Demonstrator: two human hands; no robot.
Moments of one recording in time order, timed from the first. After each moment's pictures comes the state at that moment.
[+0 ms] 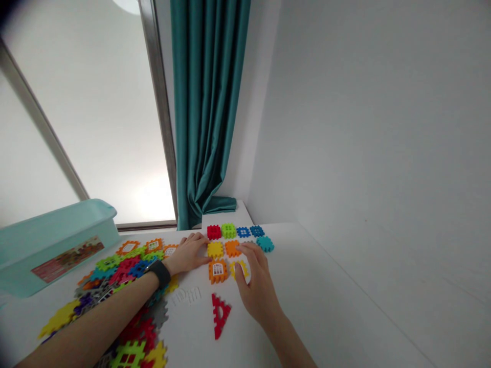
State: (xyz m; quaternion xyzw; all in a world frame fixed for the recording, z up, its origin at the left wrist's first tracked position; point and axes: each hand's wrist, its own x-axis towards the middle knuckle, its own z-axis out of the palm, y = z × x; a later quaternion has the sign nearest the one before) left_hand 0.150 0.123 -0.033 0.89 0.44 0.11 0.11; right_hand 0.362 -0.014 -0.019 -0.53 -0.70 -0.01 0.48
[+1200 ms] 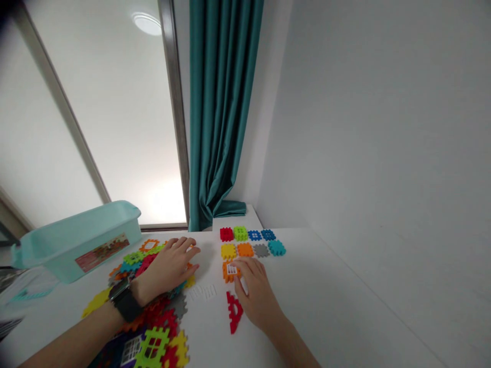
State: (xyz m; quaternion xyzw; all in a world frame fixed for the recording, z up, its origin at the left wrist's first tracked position) left_hand 0.081 0.055 0.023 0.90 0.42 0.10 -0.04; right_hand 0.341 -0.017 -0.039 -0.49 -0.77 -0.03 0.41
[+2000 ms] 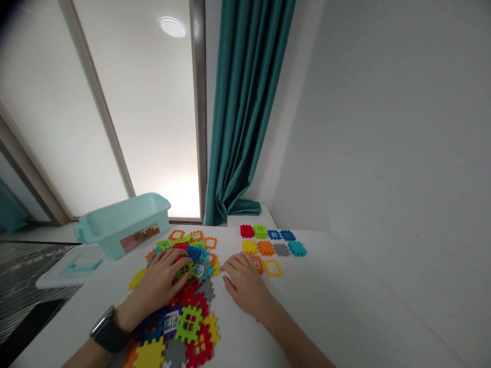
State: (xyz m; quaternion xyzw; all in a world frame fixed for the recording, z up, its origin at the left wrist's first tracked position) left_hand -0.005 0.001 -0.003 0.86 0.44 0.23 -0.08; right_hand 0.267 -0.004 -0.020 -0.41 -0.88 0.02 0.25
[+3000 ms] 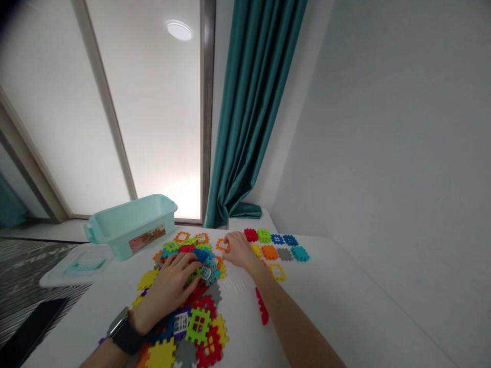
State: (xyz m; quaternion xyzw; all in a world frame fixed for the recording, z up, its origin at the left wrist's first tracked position) left_hand -0.001 -0.006 -0.004 0.86 0.45 0.24 -0.05; right_hand 0.239 0.105 -0.028 -0.49 -0.84 0.01 0.21
